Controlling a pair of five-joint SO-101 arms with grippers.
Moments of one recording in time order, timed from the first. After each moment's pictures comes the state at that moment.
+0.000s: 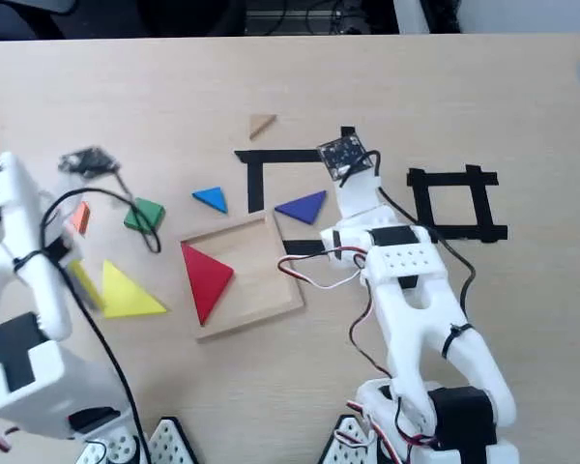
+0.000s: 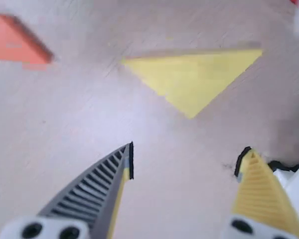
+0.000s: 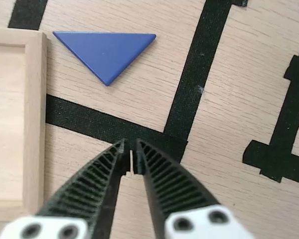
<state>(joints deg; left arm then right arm) -32.3 4.4 11.7 89.3 -70.6 -7.2 -20.6 53.8 38.5 15.5</state>
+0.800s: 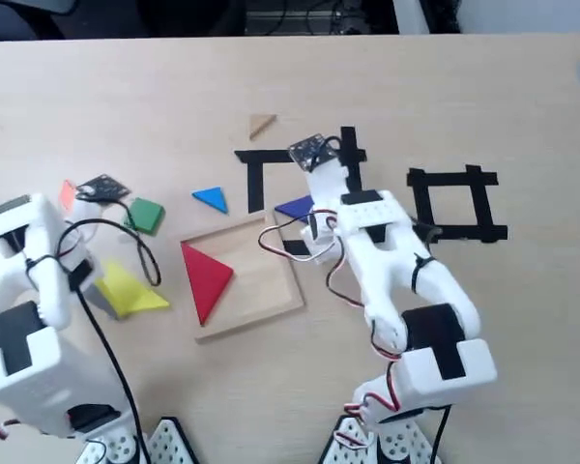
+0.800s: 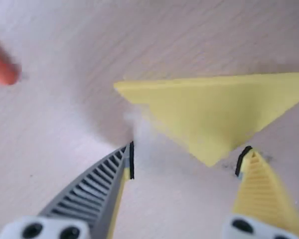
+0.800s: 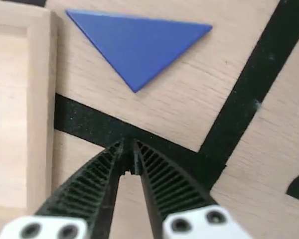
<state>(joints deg) -30.5 8.5 29.1 65.2 -63.3 -11.4 4.7 36.2 45.4 16.4</state>
